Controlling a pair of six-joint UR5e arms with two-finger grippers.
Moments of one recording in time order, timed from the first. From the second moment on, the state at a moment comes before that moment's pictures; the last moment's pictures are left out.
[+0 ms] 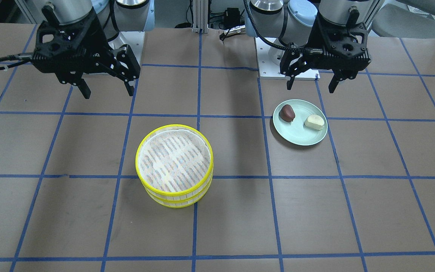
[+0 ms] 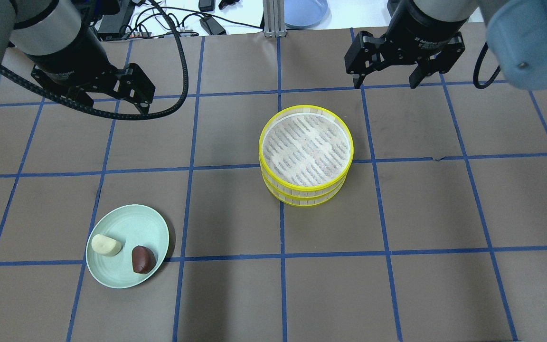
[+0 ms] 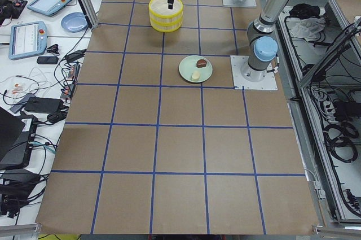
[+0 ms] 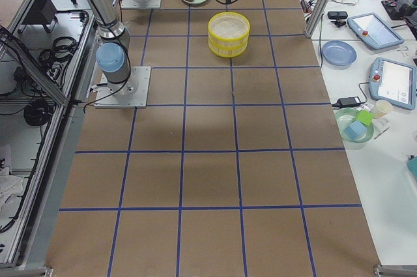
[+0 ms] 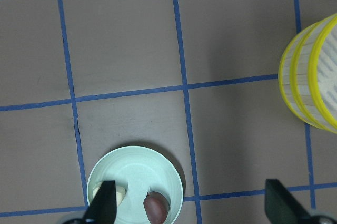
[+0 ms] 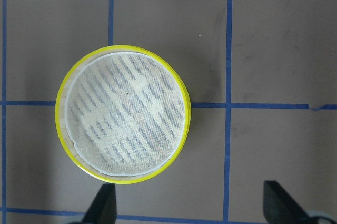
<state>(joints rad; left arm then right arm) -1.58 -1.51 -1.59 -1.55 1.62 0.09 1.64 -1.56 1.56 -1.71 -1.48 0.07</state>
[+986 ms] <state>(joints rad) -1.57 -1.48 -1.62 -1.54 1.61 0.09 1.66 -1.28 1.68 -1.81 -1.54 0.13</state>
